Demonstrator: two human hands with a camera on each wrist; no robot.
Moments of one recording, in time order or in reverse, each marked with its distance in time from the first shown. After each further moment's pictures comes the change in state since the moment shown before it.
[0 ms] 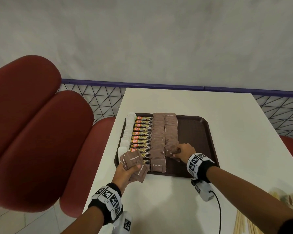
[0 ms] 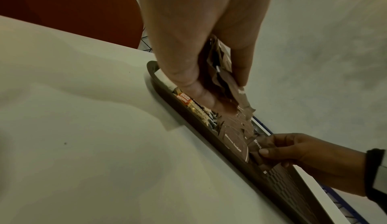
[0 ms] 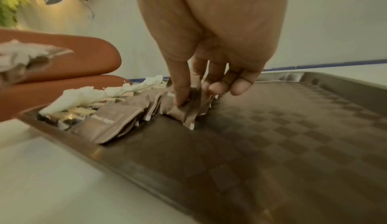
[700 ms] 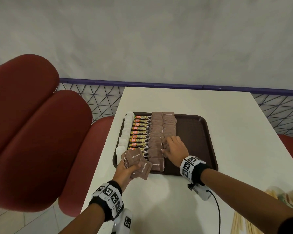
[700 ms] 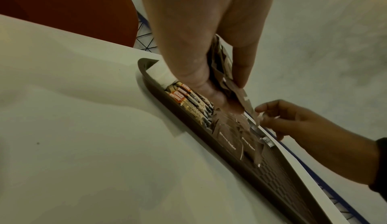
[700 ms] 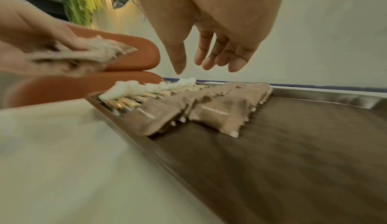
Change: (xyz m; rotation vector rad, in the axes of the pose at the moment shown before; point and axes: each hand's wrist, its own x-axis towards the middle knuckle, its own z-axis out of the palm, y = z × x) left_hand 0.009 -0.004 0.005 -0.031 -0.023 -0.020; right_hand -0.017 -0.025 0.006 -0.052 0.297 -0.371
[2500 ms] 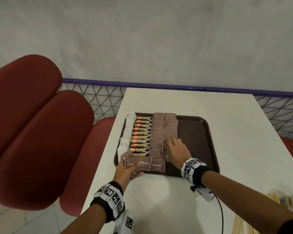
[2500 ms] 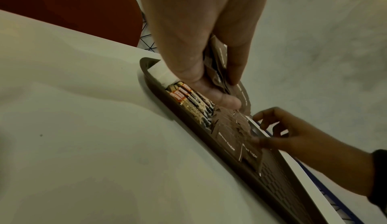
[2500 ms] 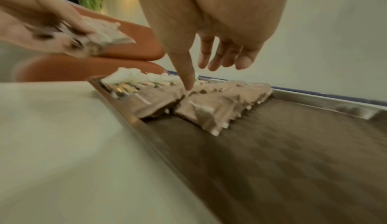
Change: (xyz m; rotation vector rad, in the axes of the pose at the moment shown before) left_hand -0.001 -0.001 -0.002 -0.114 0.008 0.037; right_hand -0.003 0.004 0.005 -0.189 -0.061 -0.018
